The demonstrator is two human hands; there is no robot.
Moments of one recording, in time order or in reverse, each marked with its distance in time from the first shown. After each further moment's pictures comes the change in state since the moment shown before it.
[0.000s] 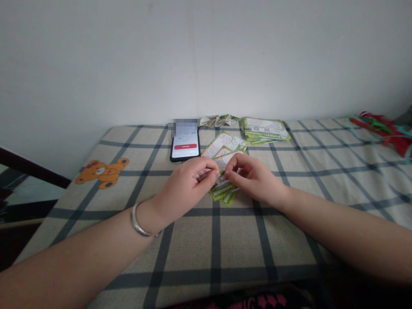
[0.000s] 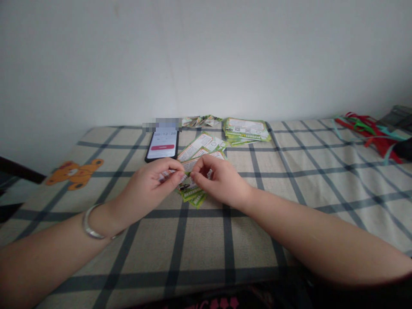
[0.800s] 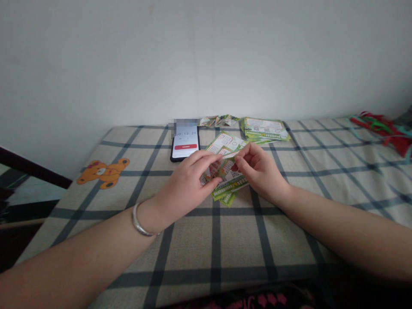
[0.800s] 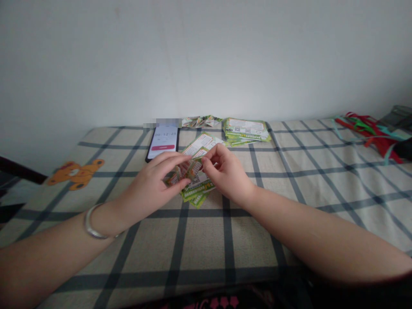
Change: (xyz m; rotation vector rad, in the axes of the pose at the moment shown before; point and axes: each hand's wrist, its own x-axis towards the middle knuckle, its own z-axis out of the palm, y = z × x) left_hand 0.002 -0.007 0.004 0.246 0.039 0.168; right_hand 0.005 0.003 0.000 0.190 0.241 0.020
